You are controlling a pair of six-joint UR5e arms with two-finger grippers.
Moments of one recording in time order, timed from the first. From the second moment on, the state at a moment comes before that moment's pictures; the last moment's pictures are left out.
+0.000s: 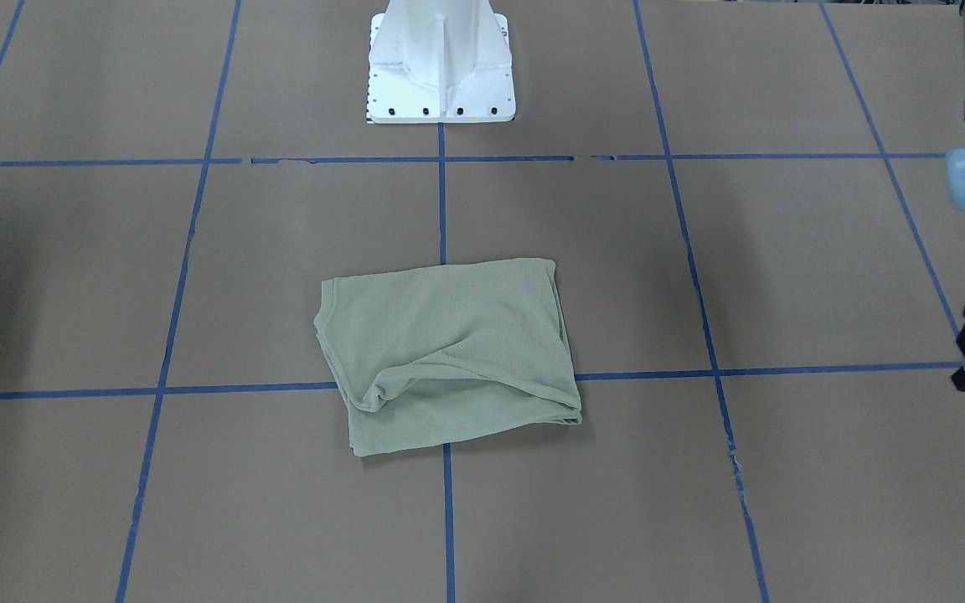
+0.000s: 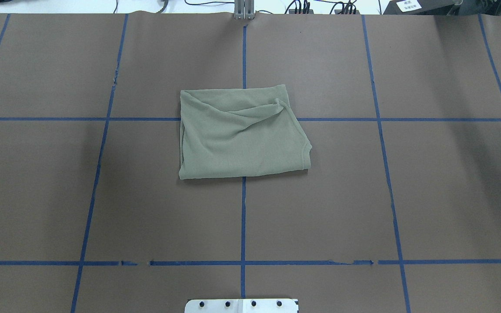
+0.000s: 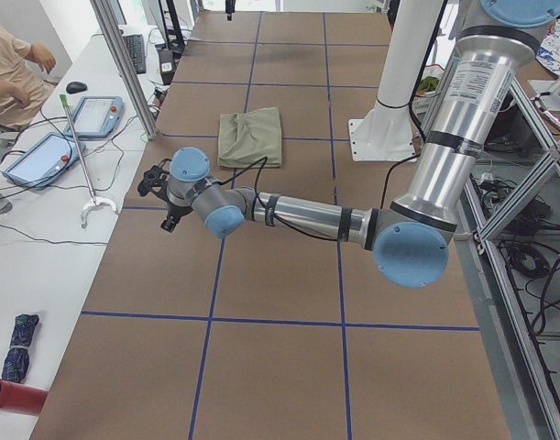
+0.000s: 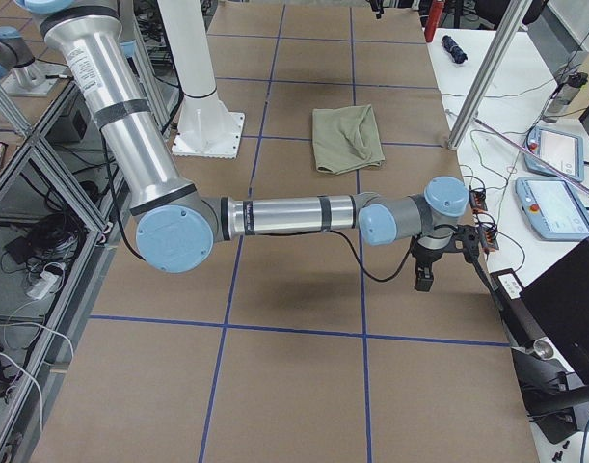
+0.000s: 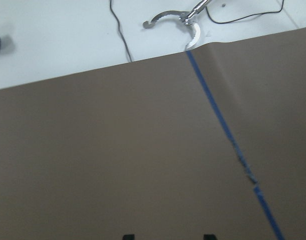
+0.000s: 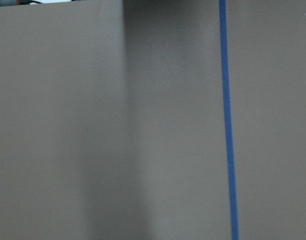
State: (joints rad) left arm -1.41 -1.87 -1.40 -2.16 -2.30 -0.28; right arm 1.48 -1.16 1.24 -1.41 2.33 0.28
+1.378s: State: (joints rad) left arm -1.56 -1.70 -1.60 -1.77 -2.39 -0.09; right arm 1.48 -1.29 1.51 -1.77 2.36 -0.05
